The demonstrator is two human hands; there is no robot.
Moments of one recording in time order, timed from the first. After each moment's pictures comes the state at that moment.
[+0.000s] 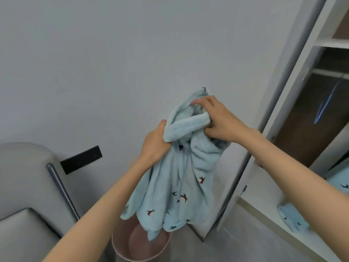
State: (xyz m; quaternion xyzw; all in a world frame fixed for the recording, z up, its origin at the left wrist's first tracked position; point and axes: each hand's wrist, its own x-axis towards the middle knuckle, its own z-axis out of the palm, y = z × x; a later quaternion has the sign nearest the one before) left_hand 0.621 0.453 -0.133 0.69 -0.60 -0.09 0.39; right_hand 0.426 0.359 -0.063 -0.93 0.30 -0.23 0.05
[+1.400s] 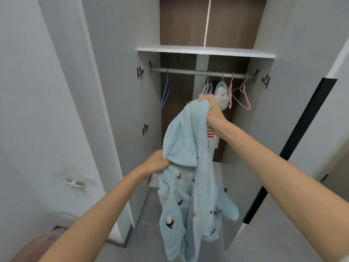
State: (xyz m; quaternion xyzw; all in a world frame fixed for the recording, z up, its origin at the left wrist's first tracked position) left_hand 0.159 0.442 -0.153 0.45 -0.72 -0.49 0.22; right_hand -0.024 0.459 -0.033 -0.55 0.57 -0.54 0.29
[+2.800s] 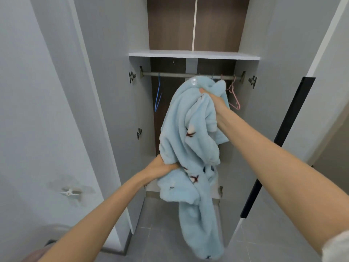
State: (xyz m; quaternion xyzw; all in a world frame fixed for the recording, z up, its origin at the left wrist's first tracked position) left_hand 0.167 0.463 -0.148 0.35 -0.76 -0.47 0.26; right_hand -0.023 0.465 -0.010 -0.41 0.49 -0.62 0.45
